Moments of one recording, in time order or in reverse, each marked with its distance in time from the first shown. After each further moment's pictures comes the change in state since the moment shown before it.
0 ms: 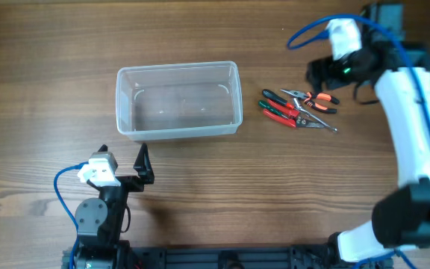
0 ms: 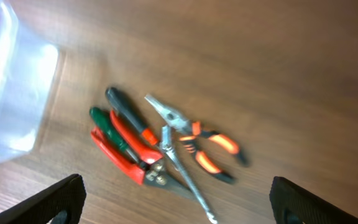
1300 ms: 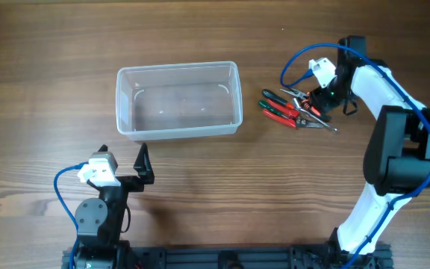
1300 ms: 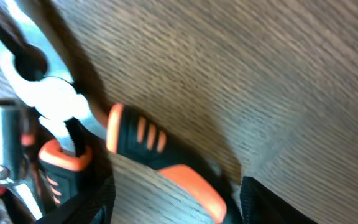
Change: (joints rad) left arm 0.000 0.000 0.000 0.000 0.000 0.000; right arm -0.073 0.352 -0.142 0.289 0.138 -0.296
